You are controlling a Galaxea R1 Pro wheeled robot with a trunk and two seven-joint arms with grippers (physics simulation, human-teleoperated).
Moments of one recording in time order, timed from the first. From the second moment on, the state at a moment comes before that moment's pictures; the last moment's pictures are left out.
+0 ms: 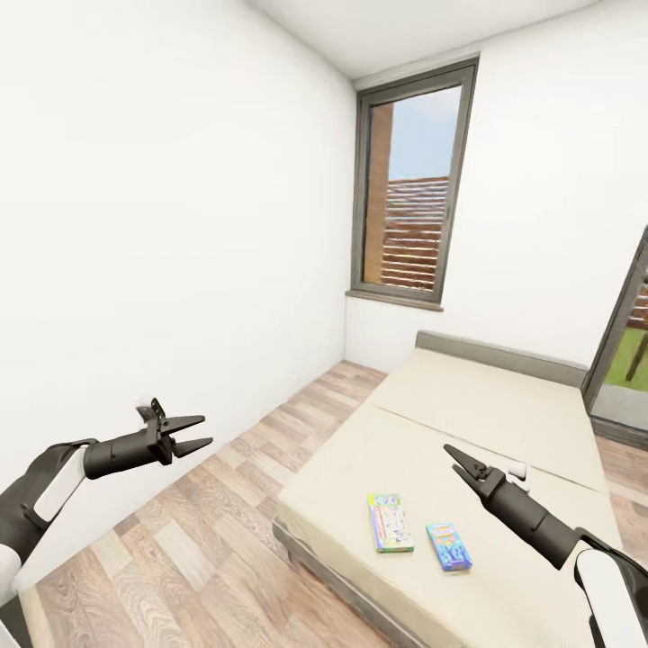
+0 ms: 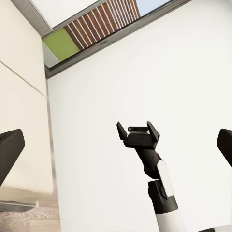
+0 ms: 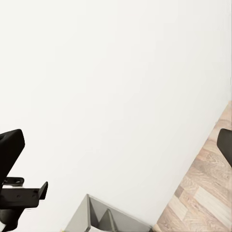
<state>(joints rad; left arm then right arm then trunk) -0.69 0.46 -0.12 -0.83 0.75 1.03 -1.25 -0.17 -0.06 -0.39 -1.53 -0.83 0.83 0.56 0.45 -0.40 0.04</state>
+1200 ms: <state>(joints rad) -0.69 0.46 -0.12 -0.83 0.75 1.03 -1.25 -0.17 -0.07 -0.39 -1.52 -0.83 0.83 0.55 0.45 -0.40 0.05</state>
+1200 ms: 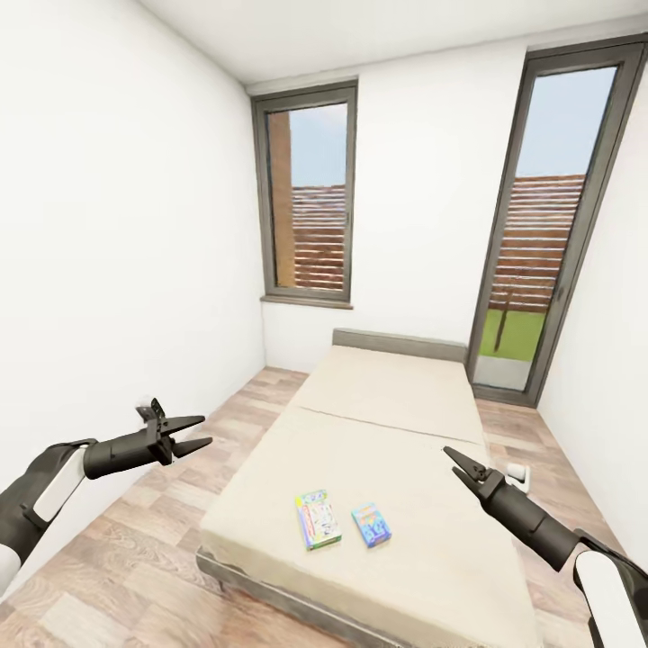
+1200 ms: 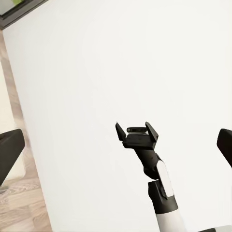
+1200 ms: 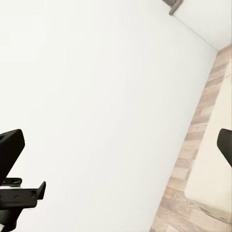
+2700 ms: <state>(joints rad) -0.69 0.47 -0.12 -0.83 0.75 1.03 -1.25 -0.17 -0.06 -0.39 -1.51 -0.83 0.83 0.55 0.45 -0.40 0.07</state>
